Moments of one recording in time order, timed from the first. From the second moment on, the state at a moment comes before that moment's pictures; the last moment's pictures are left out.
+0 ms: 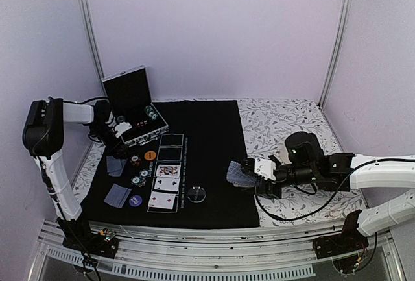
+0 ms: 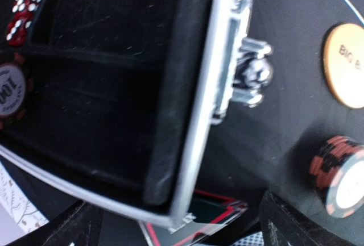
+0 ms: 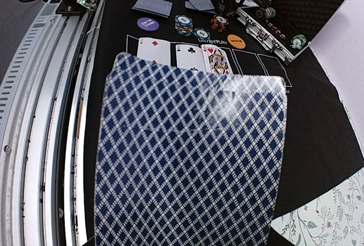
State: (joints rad) left arm 0.04 1.95 1.25 -0.58 0.16 0.83; right arm 0.97 1.17 0.66 -0.06 -0.25 -0.49
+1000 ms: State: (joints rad) left arm 0.05 1.89 1.17 -0.55 0.10 0.83; right arm 0.97 1.15 0.65 -0.05 -0.25 -0.49
